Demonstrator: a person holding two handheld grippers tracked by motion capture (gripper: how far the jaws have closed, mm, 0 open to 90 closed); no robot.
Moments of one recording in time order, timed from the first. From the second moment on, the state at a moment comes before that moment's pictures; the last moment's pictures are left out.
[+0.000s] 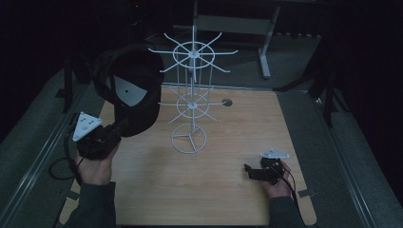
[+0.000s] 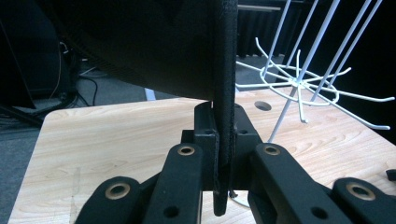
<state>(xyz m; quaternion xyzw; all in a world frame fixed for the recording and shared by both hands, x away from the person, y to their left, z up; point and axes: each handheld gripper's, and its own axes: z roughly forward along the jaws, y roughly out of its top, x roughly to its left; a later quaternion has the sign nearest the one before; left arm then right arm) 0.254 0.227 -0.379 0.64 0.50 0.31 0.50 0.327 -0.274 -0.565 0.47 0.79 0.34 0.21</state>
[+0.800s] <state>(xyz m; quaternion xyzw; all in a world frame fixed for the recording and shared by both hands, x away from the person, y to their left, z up) 0.246 0.225 -0.371 0.63 0.49 0.33 0.50 0.327 -0.274 -0.565 0.47 0.79 0.34 0.21</state>
